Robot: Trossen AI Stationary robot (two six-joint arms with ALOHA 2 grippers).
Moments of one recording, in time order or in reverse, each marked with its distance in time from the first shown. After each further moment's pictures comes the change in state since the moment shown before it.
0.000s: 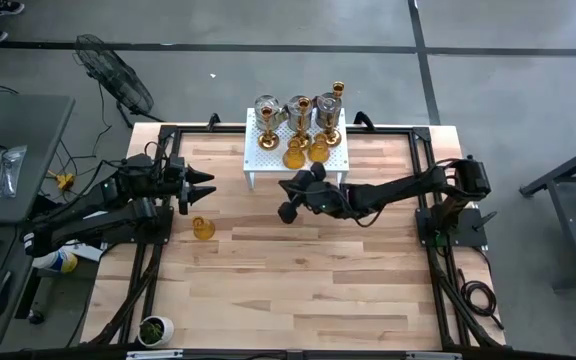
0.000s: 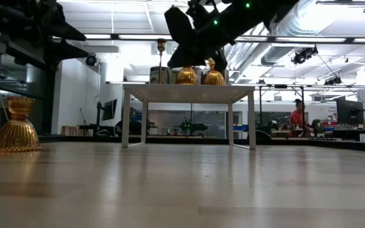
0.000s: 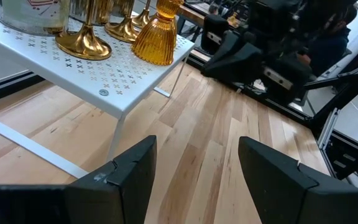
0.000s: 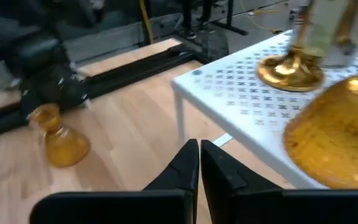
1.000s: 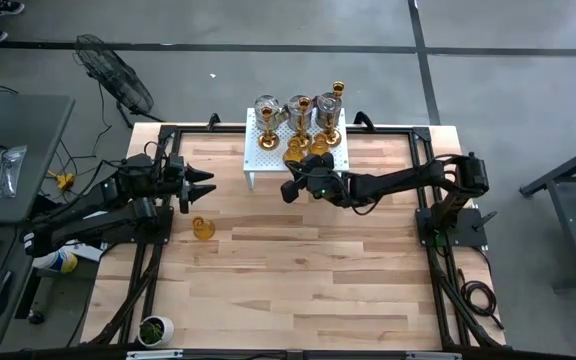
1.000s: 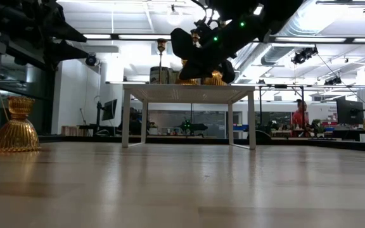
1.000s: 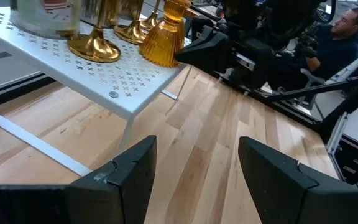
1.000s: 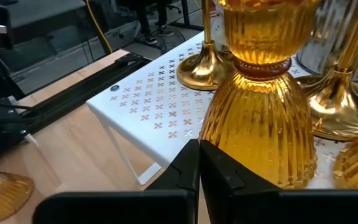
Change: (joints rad) left arm 0.000 0.000 0.000 0.000 -0.029 0.000; right arm -0.115 0.001 -0.036 0.006 0.055 0.138
